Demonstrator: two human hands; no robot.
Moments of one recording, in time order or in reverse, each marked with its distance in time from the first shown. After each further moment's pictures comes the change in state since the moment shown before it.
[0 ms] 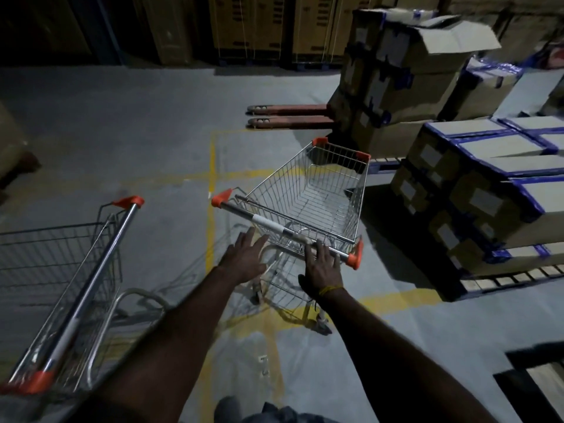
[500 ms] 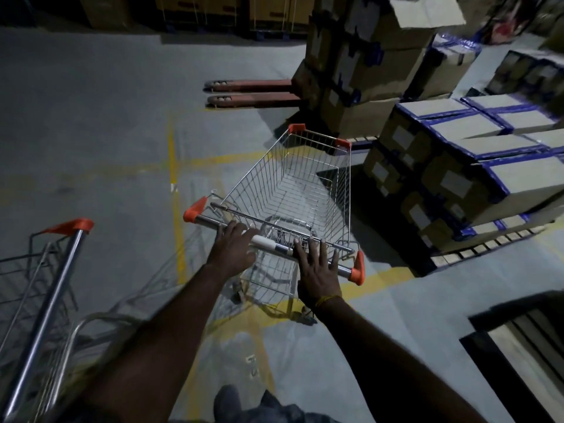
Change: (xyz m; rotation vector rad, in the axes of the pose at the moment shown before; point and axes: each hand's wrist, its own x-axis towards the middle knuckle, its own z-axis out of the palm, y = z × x) left_hand 0.113 -0.044 0.002 0.082 0.282 0.229; right_hand 0.055 -0.003 0.017 -0.141 0.057 0.097
